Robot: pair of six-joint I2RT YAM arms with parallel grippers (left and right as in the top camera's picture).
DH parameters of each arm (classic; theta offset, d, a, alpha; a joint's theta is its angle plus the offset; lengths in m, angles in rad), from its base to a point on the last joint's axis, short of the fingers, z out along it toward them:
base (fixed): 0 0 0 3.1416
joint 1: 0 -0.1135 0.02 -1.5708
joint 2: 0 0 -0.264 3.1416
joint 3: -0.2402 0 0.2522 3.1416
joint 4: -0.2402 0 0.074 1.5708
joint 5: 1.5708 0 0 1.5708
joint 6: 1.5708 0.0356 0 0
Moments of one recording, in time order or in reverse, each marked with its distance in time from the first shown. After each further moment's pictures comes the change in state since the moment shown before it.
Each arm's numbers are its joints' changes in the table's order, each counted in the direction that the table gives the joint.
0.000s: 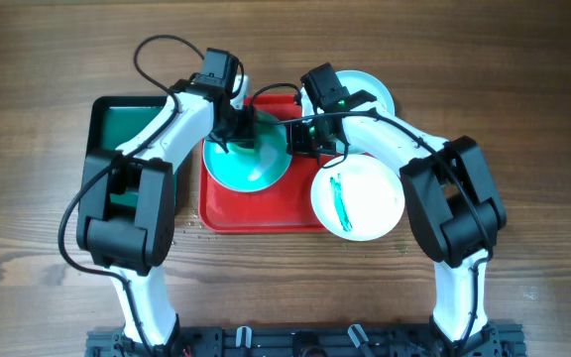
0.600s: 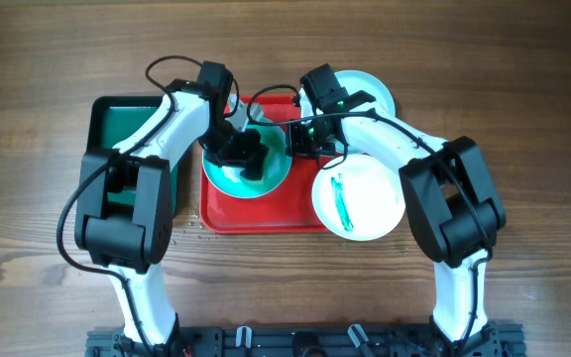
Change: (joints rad) left arm -0.027 -0.006 0.002 -0.298 0.209 0.216; right arm -0.003 0.000 0.000 -0.007 -0.007 -0.010
